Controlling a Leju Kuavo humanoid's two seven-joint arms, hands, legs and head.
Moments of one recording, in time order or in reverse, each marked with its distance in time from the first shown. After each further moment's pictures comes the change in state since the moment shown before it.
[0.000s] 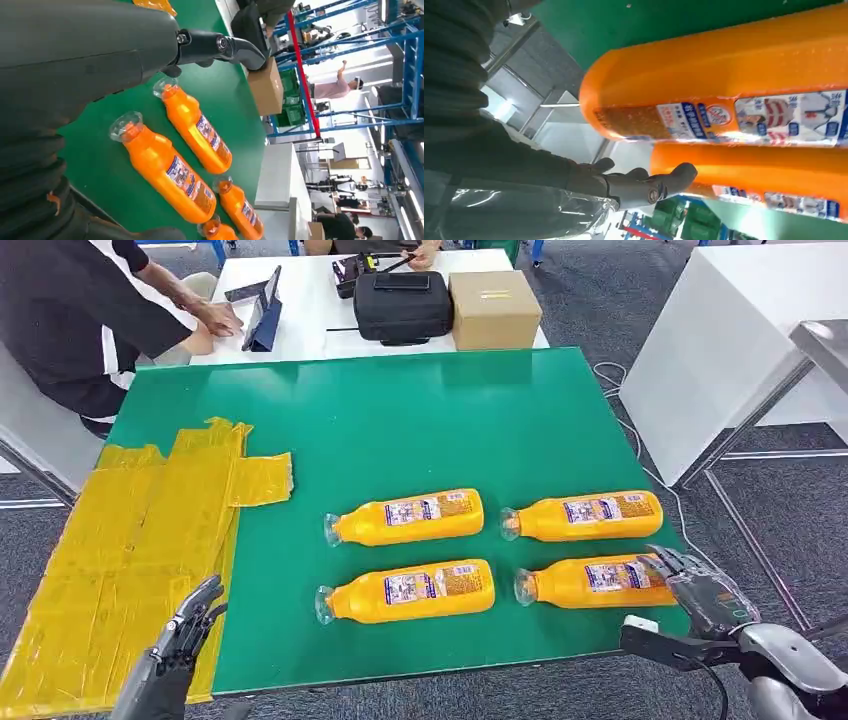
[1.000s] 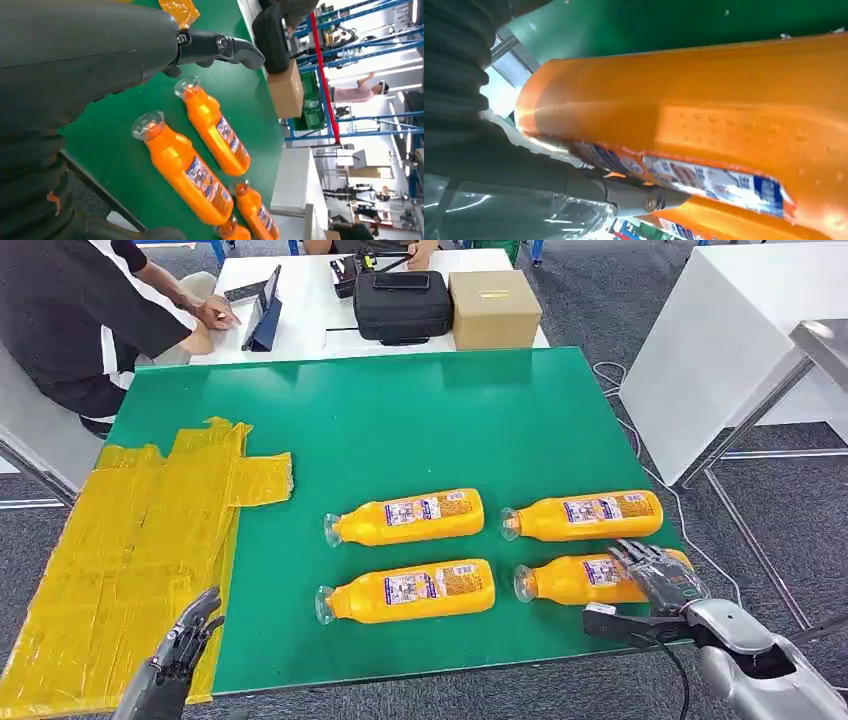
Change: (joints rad) left arm 0.043 0.006 0.016 0.000 0.003 0.024 0.029; right arm -0.231 0.046 0.226 0.176 0.098 0.061 0.077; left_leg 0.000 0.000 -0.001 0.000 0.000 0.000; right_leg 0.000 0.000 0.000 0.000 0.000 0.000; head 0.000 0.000
